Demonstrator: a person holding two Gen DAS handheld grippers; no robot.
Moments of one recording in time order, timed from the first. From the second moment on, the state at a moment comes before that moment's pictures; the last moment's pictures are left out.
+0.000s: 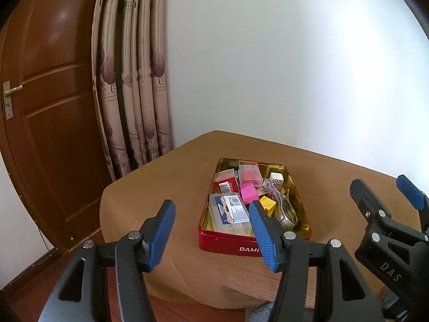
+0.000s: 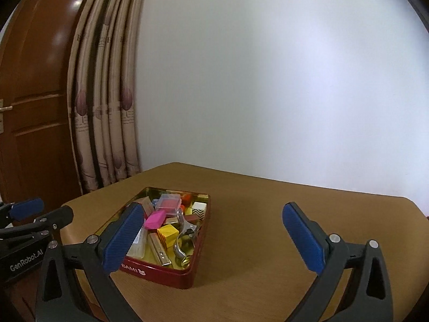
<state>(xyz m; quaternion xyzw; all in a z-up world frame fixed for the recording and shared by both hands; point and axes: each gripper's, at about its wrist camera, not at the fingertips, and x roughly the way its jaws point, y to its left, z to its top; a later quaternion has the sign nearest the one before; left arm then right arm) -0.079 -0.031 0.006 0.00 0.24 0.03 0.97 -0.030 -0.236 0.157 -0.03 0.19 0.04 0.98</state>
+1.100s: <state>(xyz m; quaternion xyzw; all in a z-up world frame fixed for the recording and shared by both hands) -0.073 -0.027 0.003 0.01 0.28 0.02 0.96 -0.043 -0.228 0.162 -0.04 0.19 0.06 0.98</state>
